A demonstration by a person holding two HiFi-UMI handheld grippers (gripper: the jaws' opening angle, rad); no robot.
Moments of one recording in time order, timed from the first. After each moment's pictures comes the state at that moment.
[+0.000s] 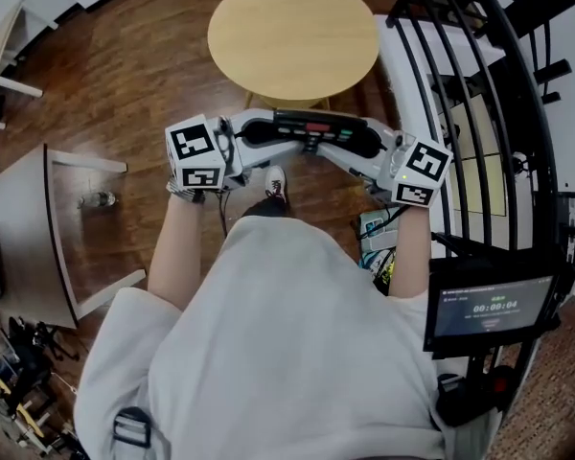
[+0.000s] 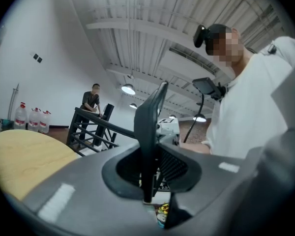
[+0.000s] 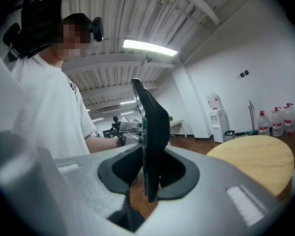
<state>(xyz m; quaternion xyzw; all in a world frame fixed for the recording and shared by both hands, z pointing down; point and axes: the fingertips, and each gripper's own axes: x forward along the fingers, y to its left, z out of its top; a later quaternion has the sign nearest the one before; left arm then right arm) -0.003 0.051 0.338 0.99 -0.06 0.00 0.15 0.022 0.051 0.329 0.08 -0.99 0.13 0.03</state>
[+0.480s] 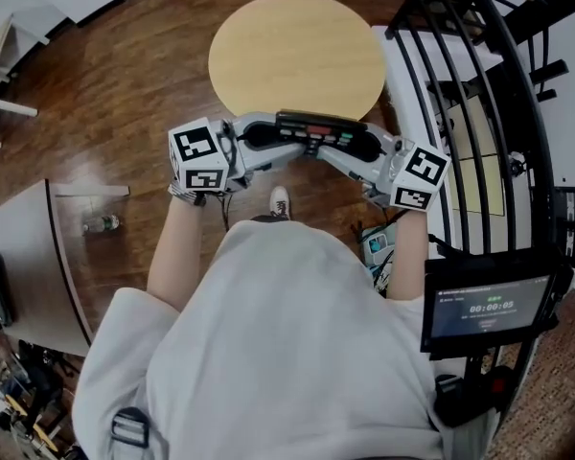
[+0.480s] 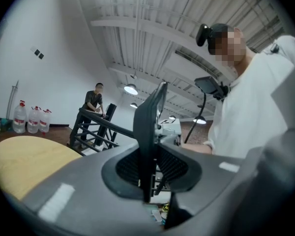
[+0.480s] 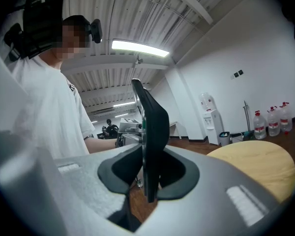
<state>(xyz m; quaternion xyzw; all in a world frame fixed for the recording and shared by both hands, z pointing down) -0.043 -0.045 0.334 0.98 -0.04 0.00 0.17 -0.018 -0.043 0.324 0.11 -0.98 0.15 0.02</state>
